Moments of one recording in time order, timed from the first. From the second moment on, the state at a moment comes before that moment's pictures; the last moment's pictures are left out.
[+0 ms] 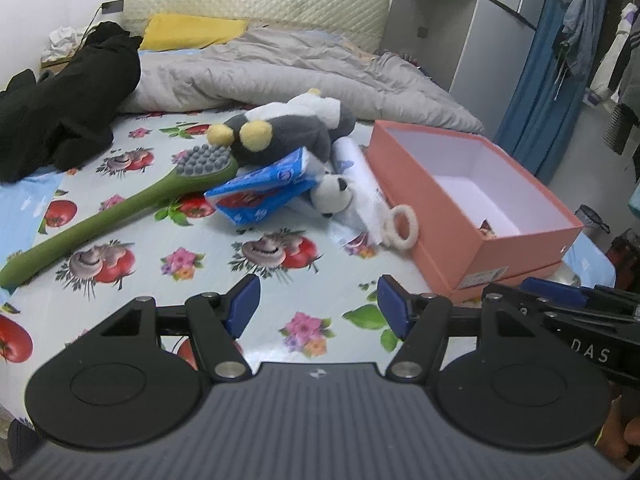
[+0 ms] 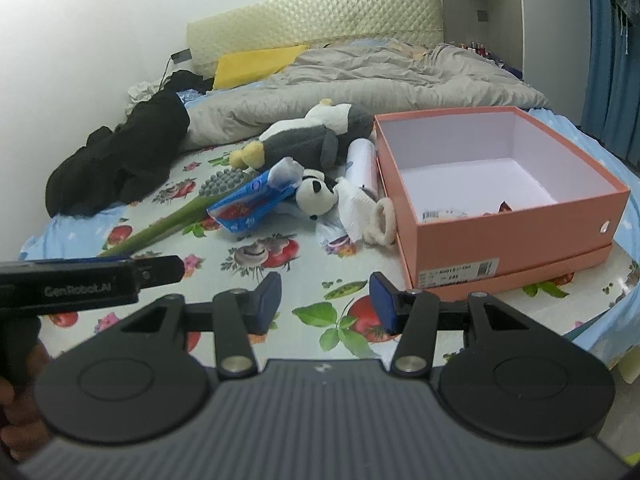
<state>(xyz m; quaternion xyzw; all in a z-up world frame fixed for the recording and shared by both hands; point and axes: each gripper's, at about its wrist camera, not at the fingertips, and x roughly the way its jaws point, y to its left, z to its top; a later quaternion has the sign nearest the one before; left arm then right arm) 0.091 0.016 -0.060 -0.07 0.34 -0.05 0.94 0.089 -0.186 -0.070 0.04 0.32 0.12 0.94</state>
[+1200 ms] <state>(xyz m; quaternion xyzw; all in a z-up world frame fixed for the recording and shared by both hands) 0.205 0.053 -0.158 -0.08 0.39 0.03 0.92 0.175 -0.148 -0.151 -0.02 0.33 0.14 0.93</state>
